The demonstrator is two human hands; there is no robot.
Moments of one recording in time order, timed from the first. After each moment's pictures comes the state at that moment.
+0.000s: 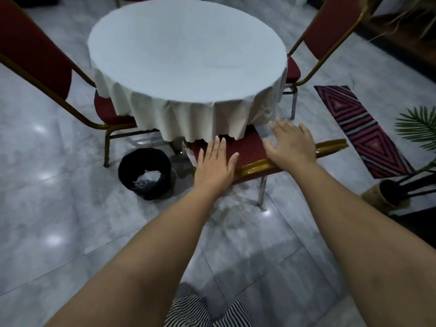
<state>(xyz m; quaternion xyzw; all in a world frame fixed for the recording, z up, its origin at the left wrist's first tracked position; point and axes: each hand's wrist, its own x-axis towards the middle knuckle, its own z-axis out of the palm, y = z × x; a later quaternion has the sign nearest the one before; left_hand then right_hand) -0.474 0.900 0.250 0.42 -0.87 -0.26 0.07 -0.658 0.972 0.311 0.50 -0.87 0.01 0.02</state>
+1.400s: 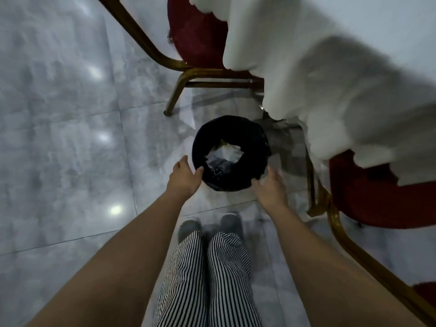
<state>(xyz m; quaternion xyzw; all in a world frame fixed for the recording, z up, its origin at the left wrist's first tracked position) -0.190 0.495 -0.074 0.69 -0.55 -0.46 -0.07 -0.397 0.579 -0.086 0.31 -0.85 0.06 -0.41</state>
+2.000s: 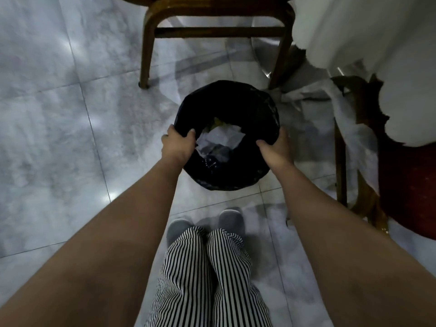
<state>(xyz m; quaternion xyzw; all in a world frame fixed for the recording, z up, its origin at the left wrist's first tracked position) -0.225 0.426 -0.259 0.76 -0.42 -0.50 0.01 -0.445 0.508 -0.265 0.19 -0.86 0.19 -0.42</state>
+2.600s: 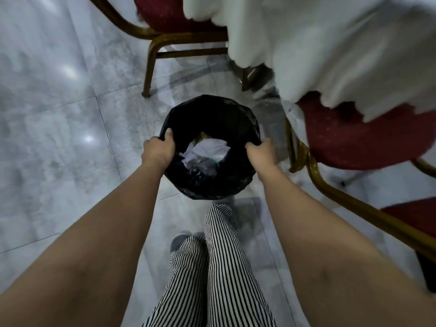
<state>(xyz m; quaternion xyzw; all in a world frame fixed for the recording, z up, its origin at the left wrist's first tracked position) -0.178 0.512 -0.109 0.78 -0.46 -0.43 -0.04 -0.407 0.608 -0.099 0.13 -0.87 0.18 -0.43</state>
